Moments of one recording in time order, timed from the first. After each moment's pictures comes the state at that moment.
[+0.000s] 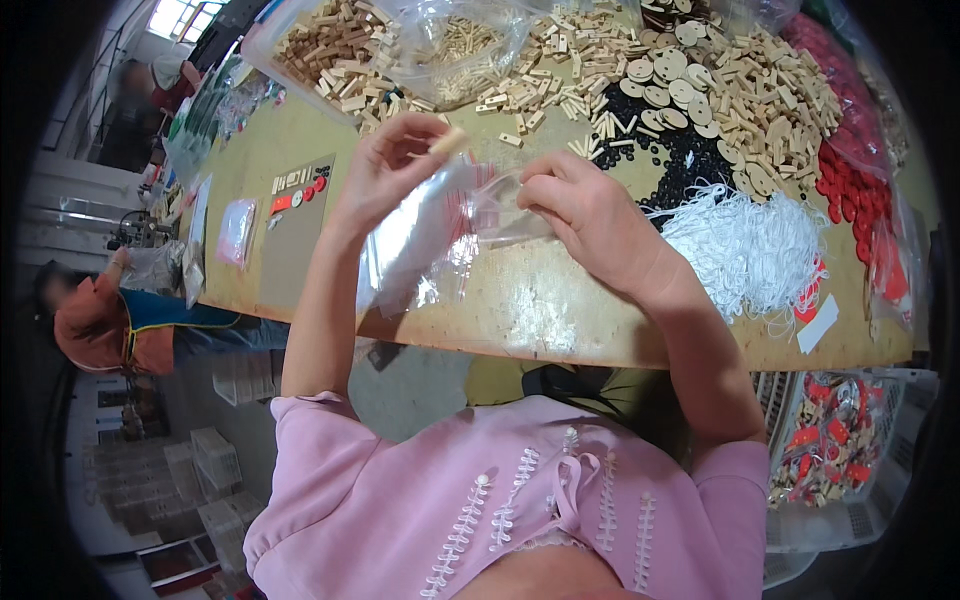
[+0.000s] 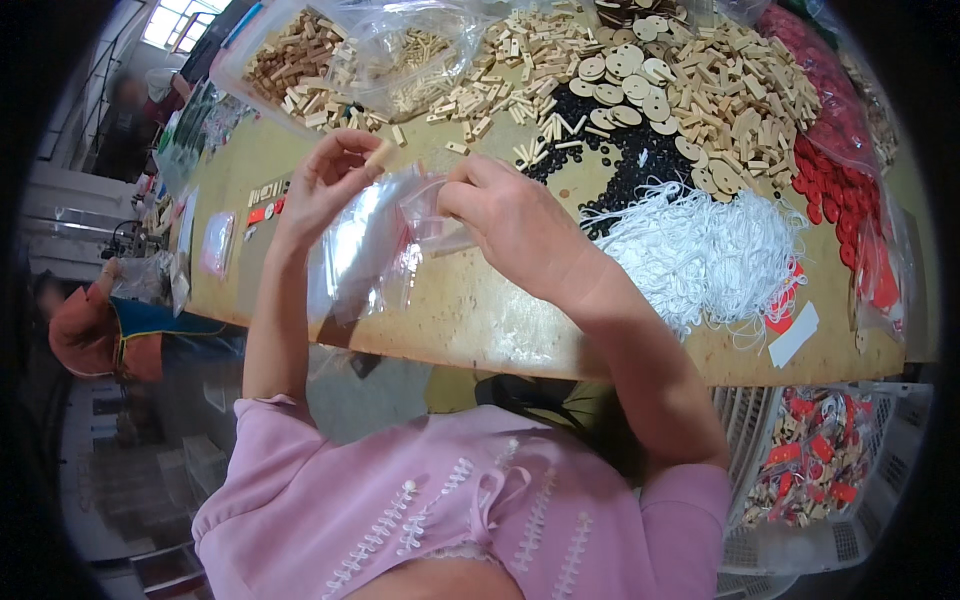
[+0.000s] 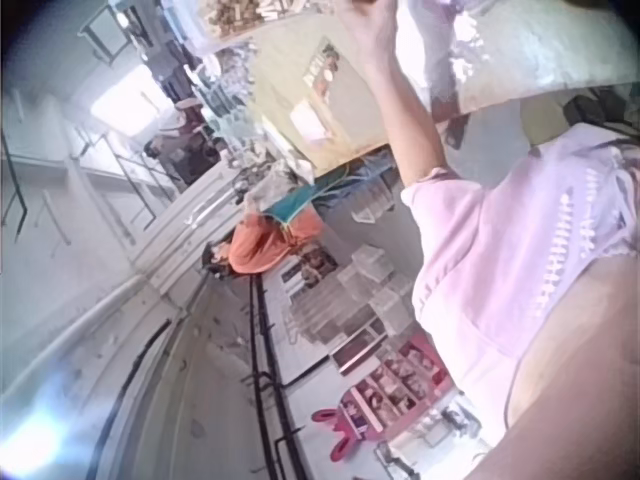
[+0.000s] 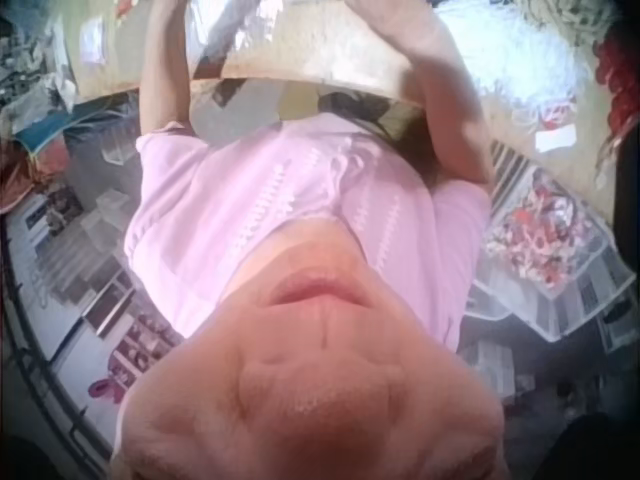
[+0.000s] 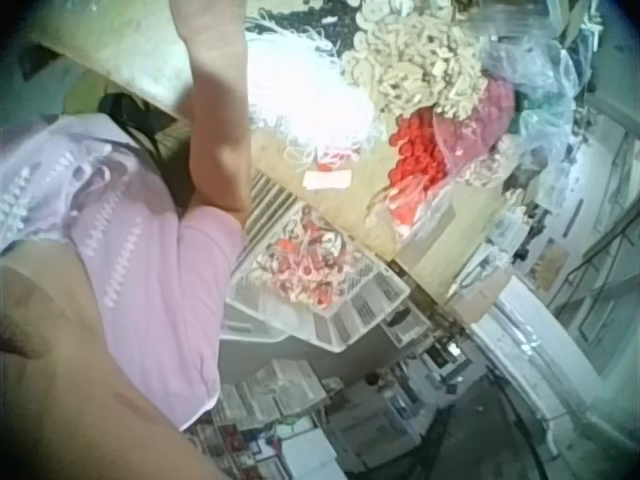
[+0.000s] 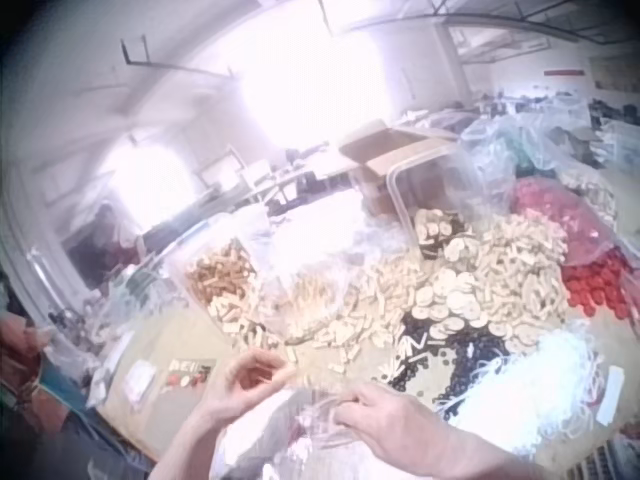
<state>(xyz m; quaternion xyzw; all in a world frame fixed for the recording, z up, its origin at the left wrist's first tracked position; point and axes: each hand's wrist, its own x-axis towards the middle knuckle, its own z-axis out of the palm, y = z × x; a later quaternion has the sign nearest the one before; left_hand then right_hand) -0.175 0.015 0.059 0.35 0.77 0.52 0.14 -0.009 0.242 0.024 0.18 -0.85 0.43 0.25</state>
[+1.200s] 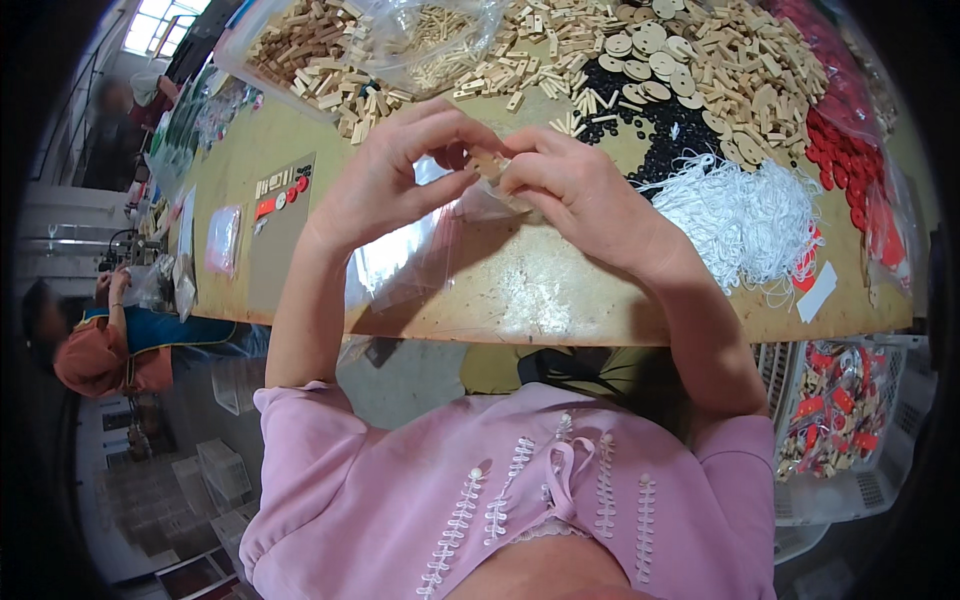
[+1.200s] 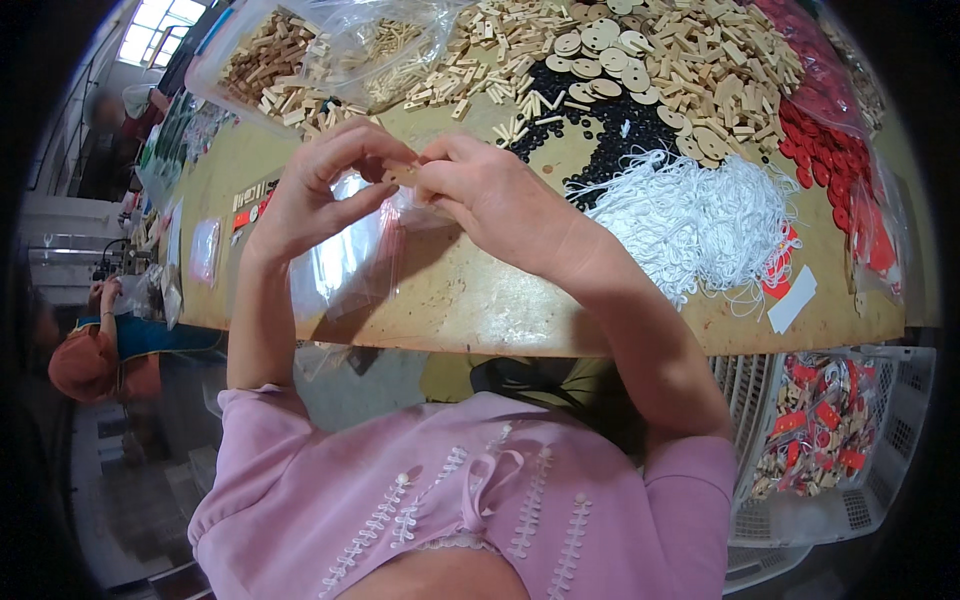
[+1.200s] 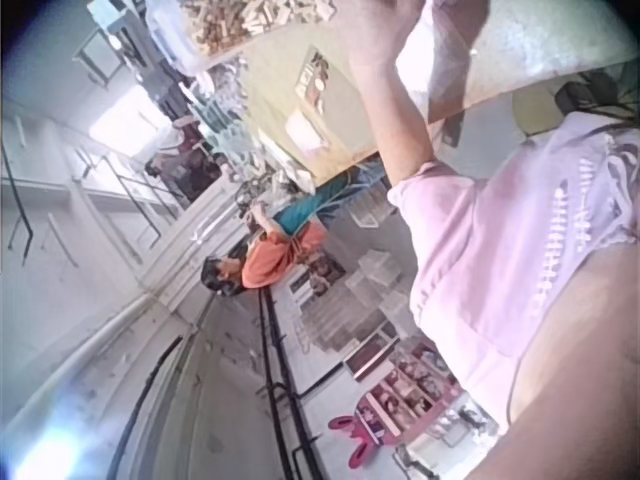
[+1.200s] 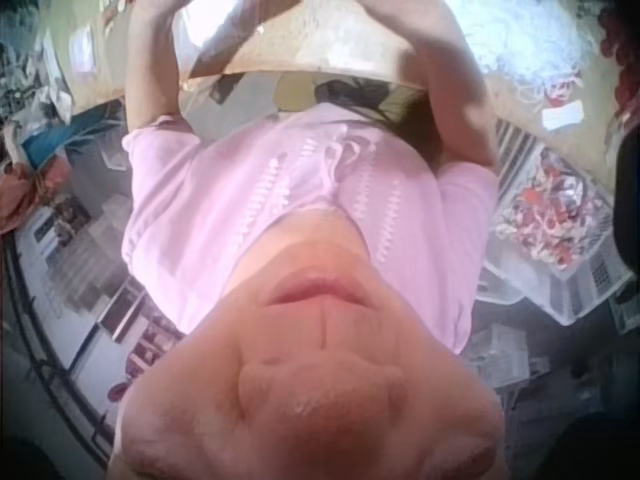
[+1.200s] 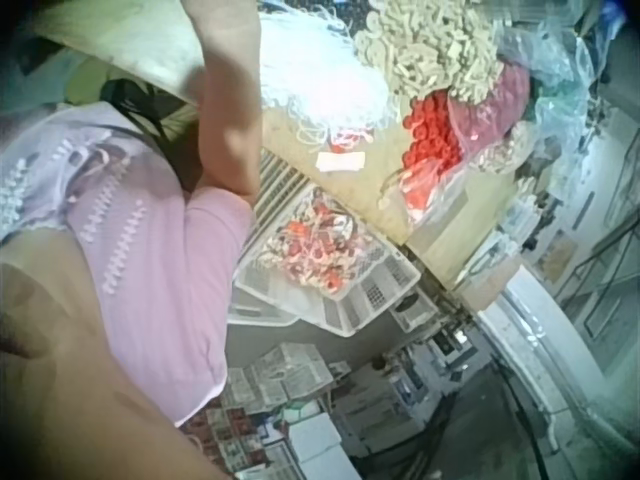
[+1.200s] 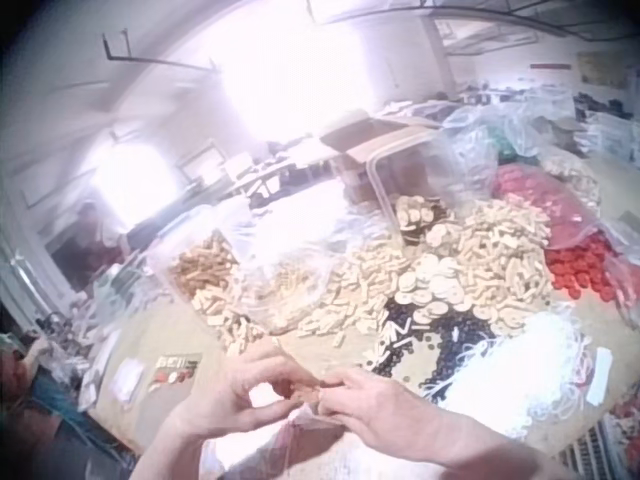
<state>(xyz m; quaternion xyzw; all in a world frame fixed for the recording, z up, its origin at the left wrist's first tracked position) -0.135 0.050 0.109 0.58 0.74 0.32 0.13 -0.006 0.244 0.027 0.19 -0.83 0.48 0.22</state>
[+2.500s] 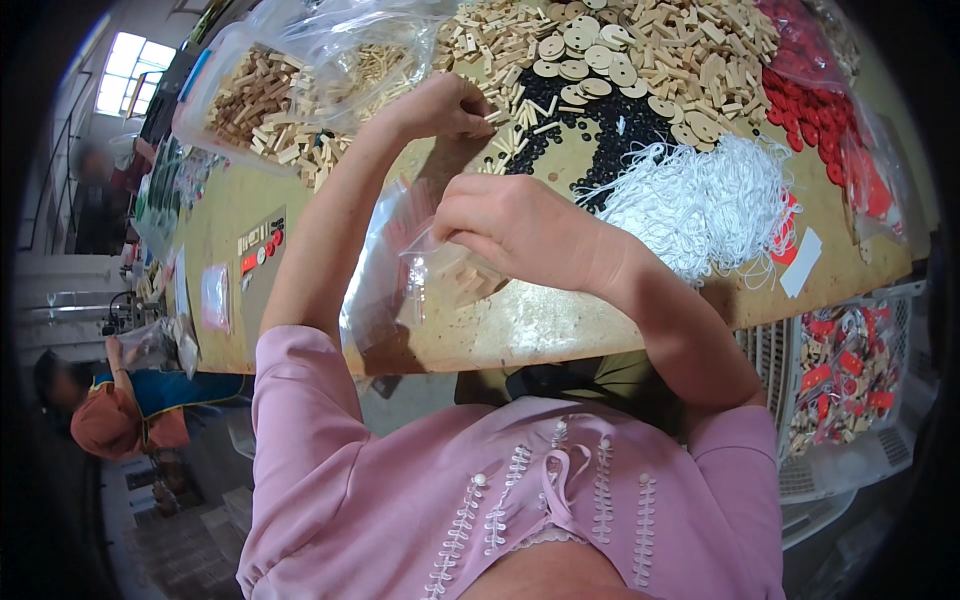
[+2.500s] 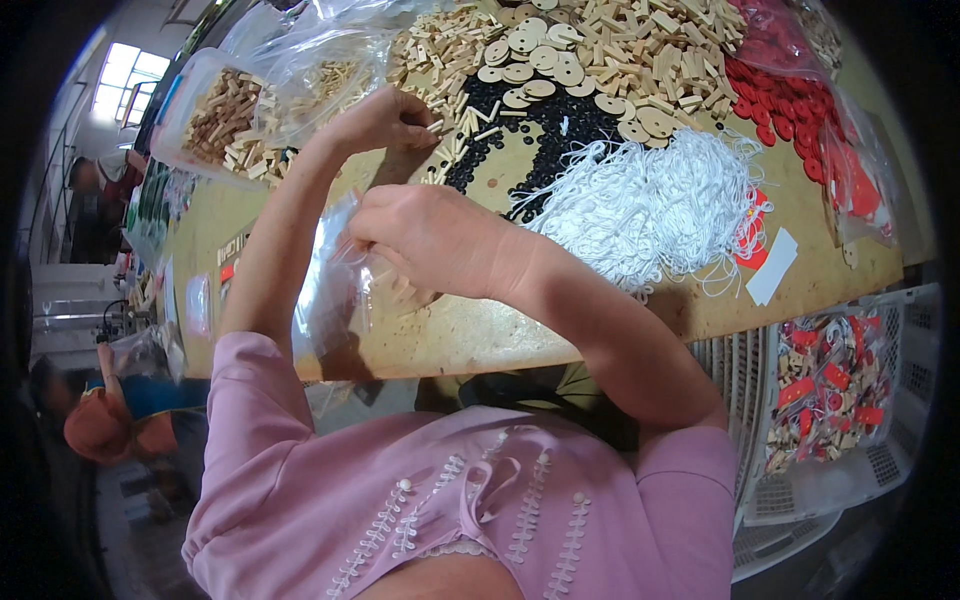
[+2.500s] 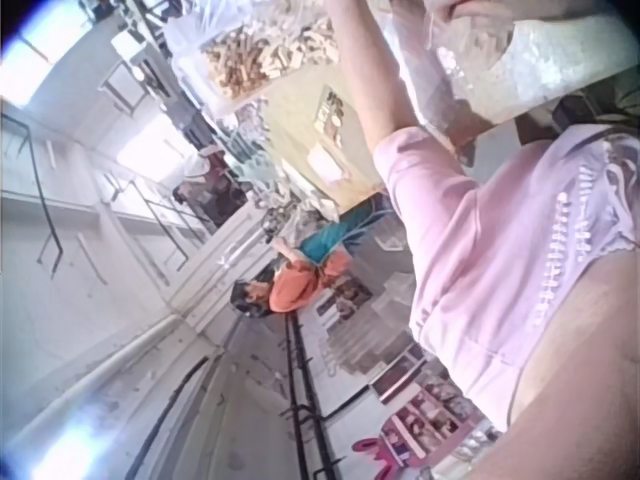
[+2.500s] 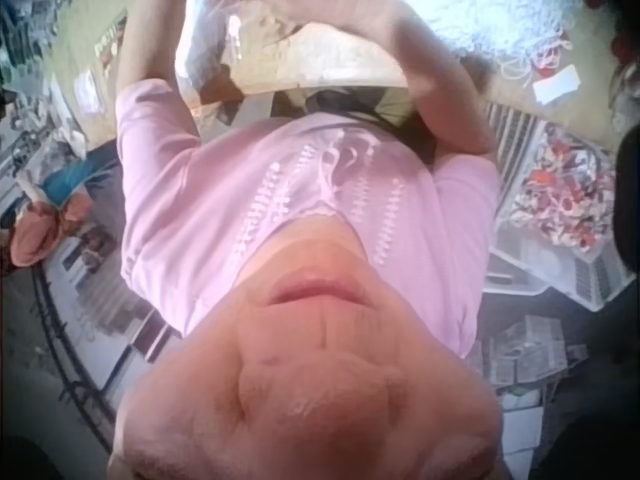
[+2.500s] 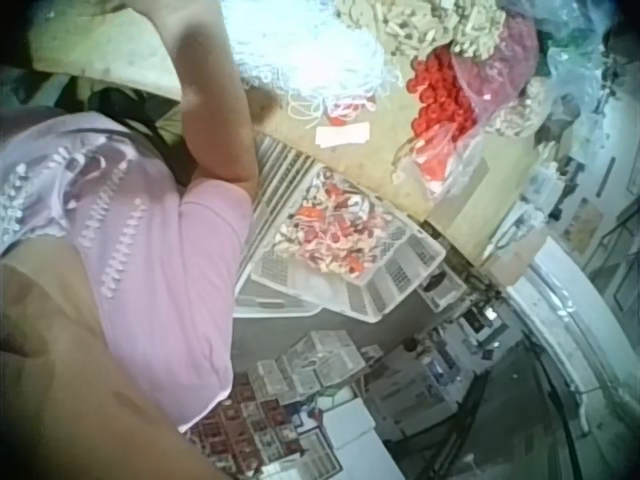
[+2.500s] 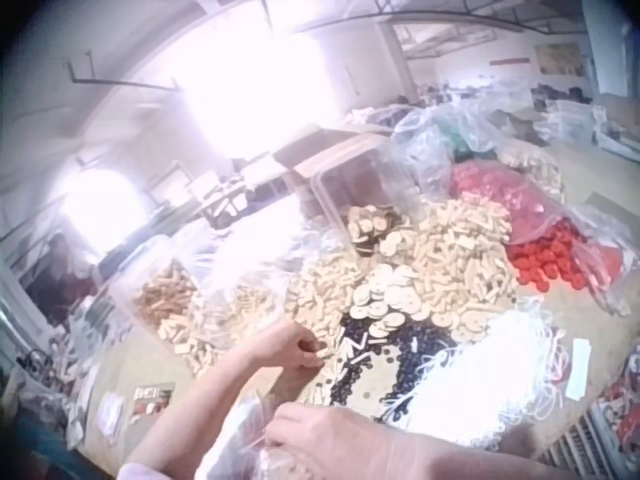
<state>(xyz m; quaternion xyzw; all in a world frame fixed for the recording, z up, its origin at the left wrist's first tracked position) -0.251 0.187 0.029 0.55 0.79 0.11 0.24 -0.004 0.245 0.030 0.20 -0.82 0.49 0.21</state>
